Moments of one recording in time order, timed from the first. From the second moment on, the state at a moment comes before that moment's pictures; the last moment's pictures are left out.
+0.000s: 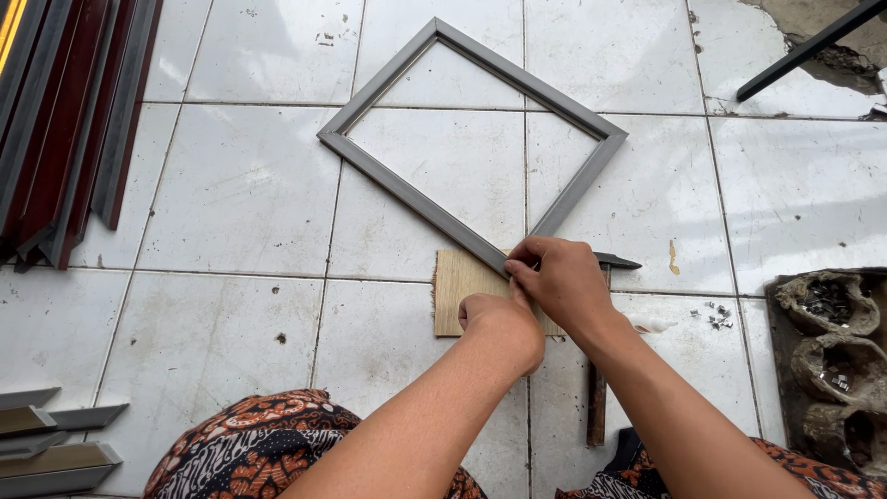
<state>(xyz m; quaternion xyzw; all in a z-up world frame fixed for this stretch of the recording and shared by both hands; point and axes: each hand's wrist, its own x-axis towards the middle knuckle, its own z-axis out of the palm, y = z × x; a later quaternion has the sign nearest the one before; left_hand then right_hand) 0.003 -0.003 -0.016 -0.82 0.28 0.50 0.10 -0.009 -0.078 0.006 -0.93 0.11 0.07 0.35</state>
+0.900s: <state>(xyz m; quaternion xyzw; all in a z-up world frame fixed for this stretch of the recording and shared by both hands) 0.002 -0.003 -0.013 -0.82 0.30 0.47 0.10 -0.009 -0.094 0.003 -0.94 0.03 0.07 0.32</state>
